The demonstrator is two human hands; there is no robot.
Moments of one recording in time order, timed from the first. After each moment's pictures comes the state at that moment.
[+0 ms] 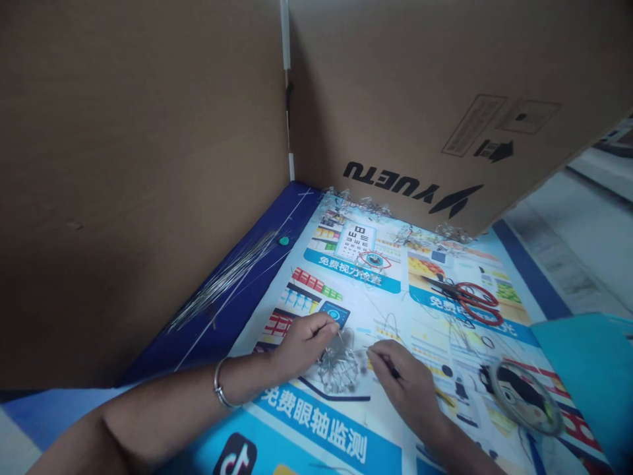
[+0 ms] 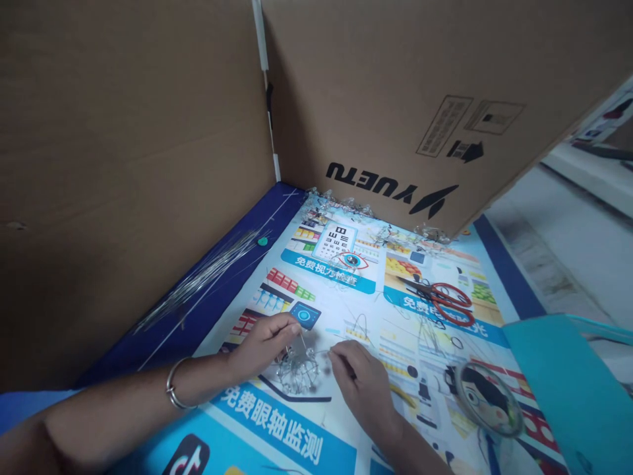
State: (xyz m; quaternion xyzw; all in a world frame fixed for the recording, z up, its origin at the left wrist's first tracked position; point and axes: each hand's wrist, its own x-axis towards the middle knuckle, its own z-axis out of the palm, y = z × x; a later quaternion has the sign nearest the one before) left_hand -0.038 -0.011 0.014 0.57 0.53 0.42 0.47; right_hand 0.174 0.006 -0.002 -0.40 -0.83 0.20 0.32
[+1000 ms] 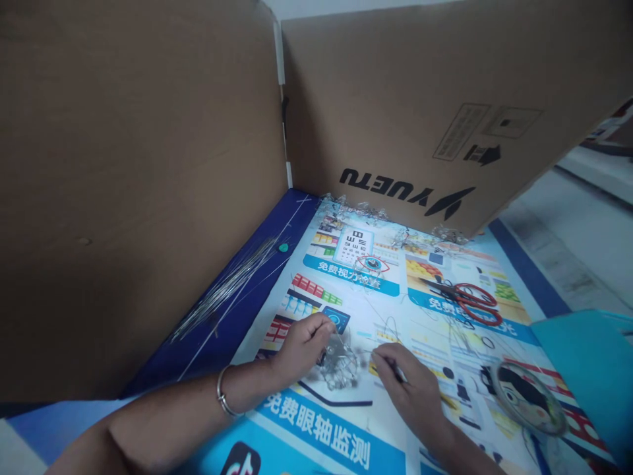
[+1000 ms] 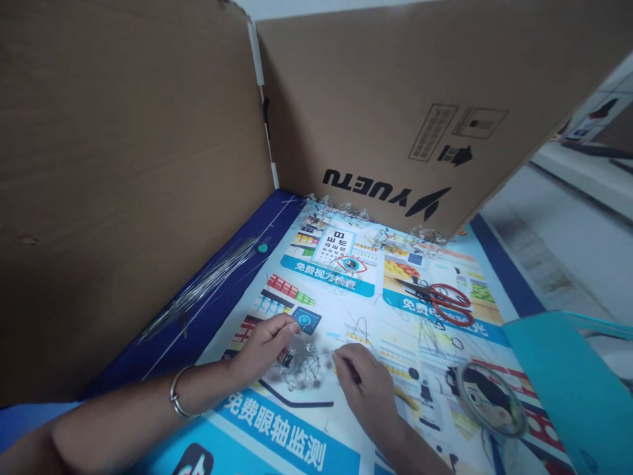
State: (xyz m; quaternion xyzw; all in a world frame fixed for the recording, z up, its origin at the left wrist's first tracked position) left_hand -0.038 -0.010 0.010 0.52 0.55 0.43 0.49; right_hand 0.175 0.003 0.000 -0.42 -0.81 0.20 0.36
